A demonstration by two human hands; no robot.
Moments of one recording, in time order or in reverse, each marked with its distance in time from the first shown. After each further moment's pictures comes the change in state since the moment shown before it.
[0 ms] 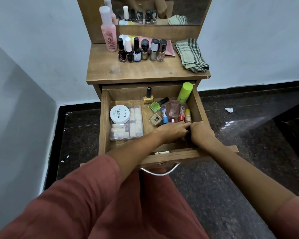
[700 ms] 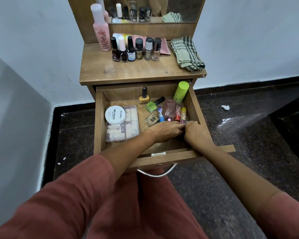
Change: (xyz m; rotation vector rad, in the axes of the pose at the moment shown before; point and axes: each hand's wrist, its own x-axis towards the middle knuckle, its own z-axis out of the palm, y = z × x) left_hand -0.006 -0.011 0.003 0.096 0.023 0.072; right_hand -0.003 -0.008 -0.004 0.102 -0.018 0.060
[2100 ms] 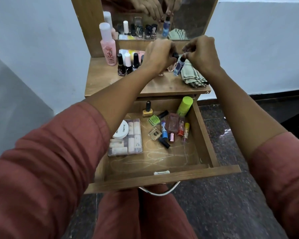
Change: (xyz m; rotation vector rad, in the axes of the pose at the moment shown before) left_hand 0.032 -0.104 -0.180 -0.150 0.646 -0.731; right_hand 0.093 -0.051 -0.170 0.483 0.679 -0.411
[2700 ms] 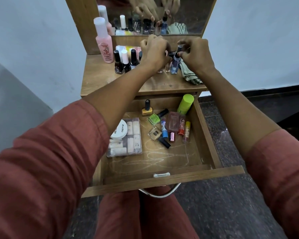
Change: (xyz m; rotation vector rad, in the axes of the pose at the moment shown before) left_hand 0.008 -0.010 0.012 0.108 -0.048 -0.083; right_hand 0.008 0.013 0.024 0.053 -0.020 -0.057
